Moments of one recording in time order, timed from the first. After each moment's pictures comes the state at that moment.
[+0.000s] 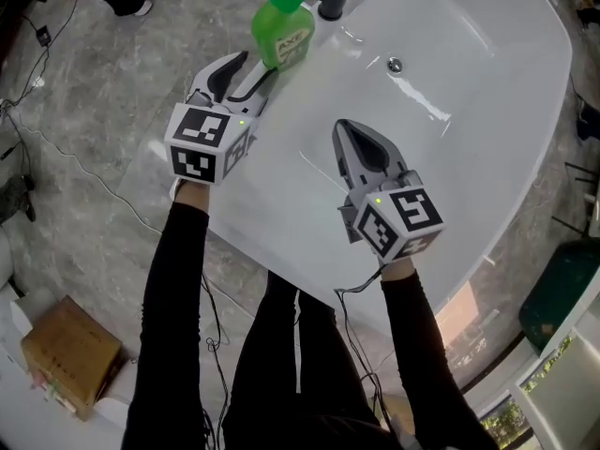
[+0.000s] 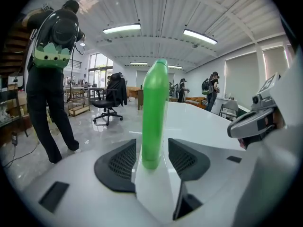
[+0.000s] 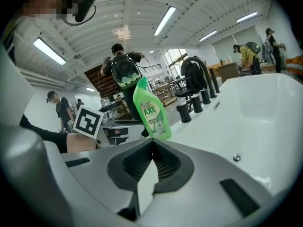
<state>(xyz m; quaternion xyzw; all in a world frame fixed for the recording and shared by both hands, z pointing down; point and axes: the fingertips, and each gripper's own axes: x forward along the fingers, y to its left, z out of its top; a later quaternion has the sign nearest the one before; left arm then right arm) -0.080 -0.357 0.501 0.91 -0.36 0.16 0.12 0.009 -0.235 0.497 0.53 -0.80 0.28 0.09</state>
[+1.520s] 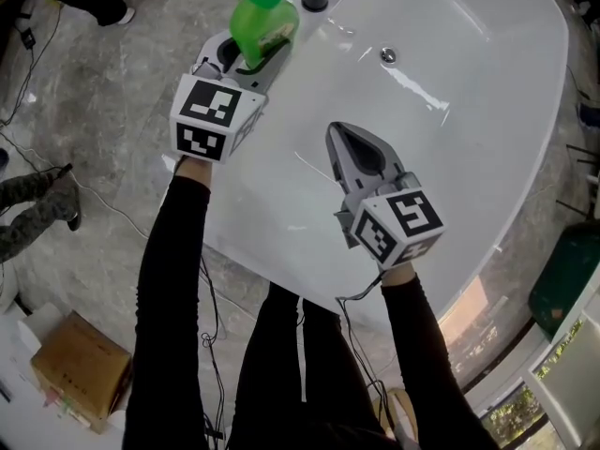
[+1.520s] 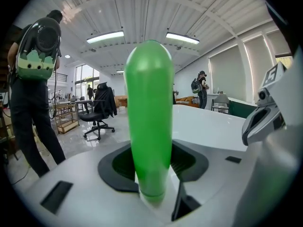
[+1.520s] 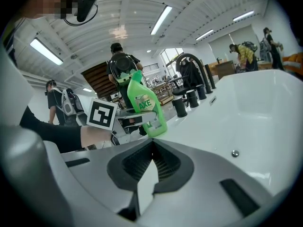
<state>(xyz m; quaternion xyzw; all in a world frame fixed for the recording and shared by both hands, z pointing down) -0.029 -0.388 0.503 0.94 -0.30 0.15 0.04 0.011 -0.232 0.522 0.54 -0.78 0.30 0.09</state>
